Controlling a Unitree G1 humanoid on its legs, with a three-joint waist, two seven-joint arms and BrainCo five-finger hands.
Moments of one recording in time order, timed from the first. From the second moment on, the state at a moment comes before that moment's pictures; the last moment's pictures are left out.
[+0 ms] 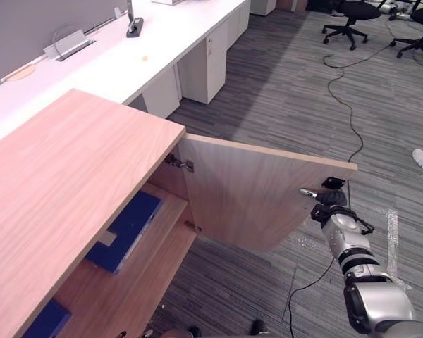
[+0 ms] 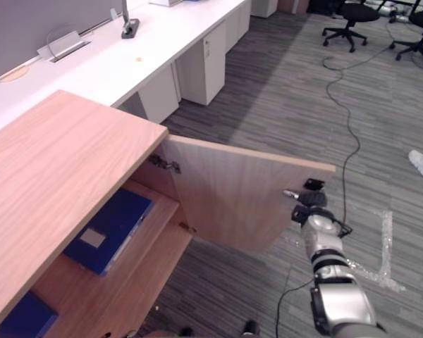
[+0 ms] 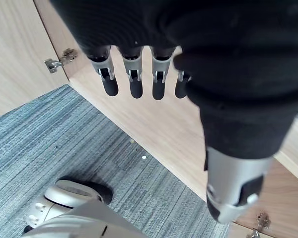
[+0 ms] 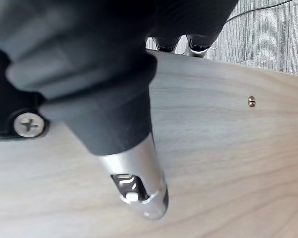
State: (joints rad) left arm 0.23 0.08 0.20 0.99 -0.06 -0.05 0.19; right arm -0.55 -0.46 0.01 0.95 0.53 -0.05 -0.12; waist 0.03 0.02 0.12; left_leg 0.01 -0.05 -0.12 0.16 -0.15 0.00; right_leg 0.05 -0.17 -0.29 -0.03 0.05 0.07
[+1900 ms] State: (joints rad) left arm 0.14 0.14 0.29 1.02 0.02 -0.05 0.17; right arm -0.35 -0.32 1.01 0.66 0.02 -0.04 0.44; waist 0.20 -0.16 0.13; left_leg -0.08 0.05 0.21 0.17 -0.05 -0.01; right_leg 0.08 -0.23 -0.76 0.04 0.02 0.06
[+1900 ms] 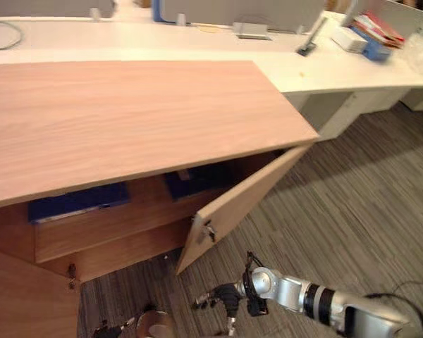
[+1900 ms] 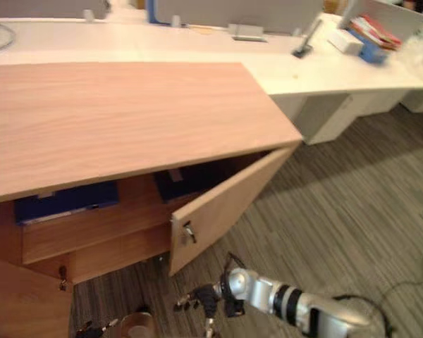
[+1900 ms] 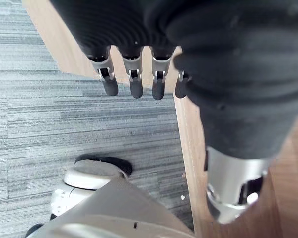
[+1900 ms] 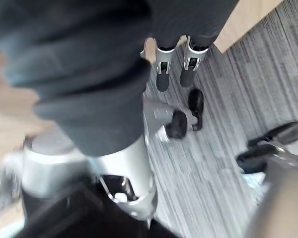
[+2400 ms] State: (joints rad) left arm 0.12 0.15 0.10 1.01 0.02 -0.05 0.21; right arm -0.07 -0.10 0.06 1.19 -0.23 0.05 0.01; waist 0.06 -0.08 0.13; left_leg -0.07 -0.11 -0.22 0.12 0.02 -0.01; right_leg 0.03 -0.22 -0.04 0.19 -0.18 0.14
